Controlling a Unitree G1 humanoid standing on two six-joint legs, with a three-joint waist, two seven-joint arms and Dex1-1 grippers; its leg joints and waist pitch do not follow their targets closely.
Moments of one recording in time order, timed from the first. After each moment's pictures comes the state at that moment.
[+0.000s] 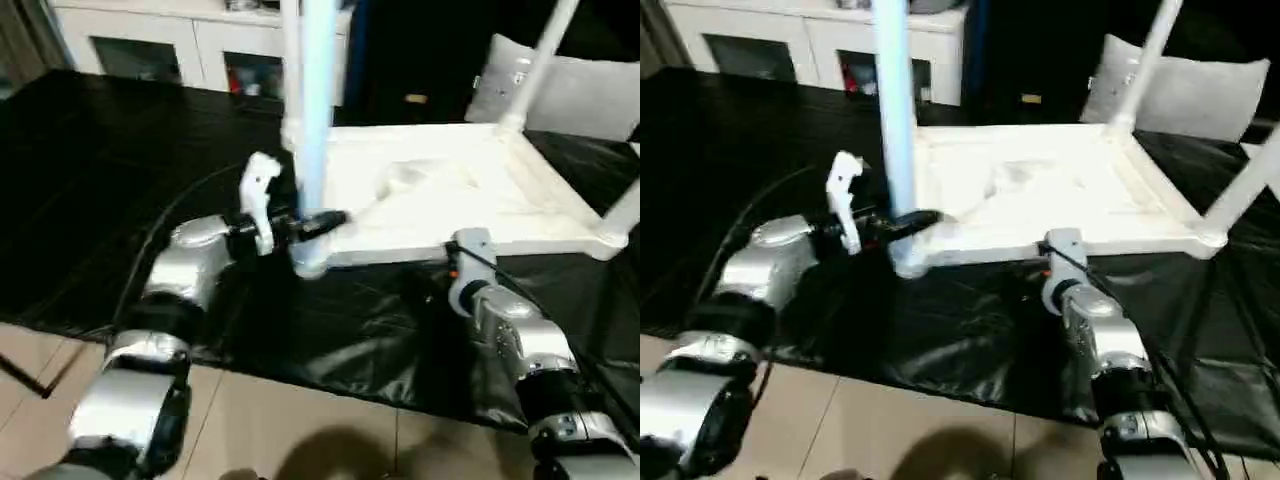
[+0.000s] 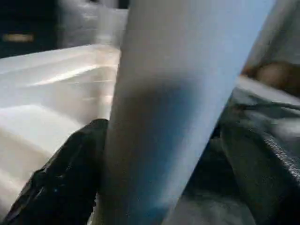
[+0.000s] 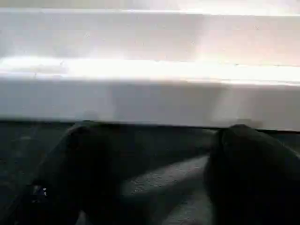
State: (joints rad) left arm -0.75 0.21 -0.01 0.68 -0.33 0.23 -1.05; right arm -0.47 -0.26 -0.04 0.60 0.15 0.36 0.24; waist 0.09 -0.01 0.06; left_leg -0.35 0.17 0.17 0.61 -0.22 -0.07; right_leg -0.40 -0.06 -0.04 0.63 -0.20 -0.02
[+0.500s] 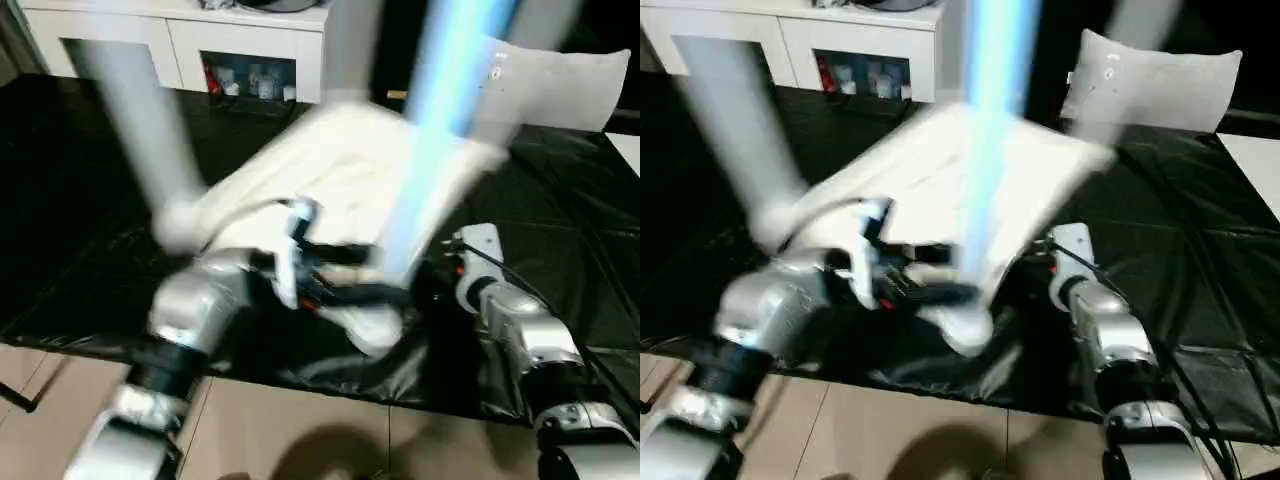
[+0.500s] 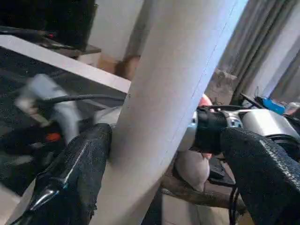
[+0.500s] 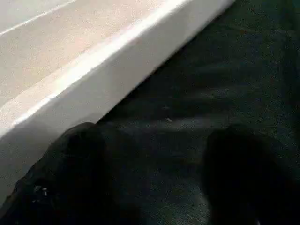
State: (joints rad) left arm -0.53 0.18 -0.22 0.16 -0.51 0.55 -1.21; right arm -0.51 -0.26 -0.02 0.67 0.11 0.28 0.29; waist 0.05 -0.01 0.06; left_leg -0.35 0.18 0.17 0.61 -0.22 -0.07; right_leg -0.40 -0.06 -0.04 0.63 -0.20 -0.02
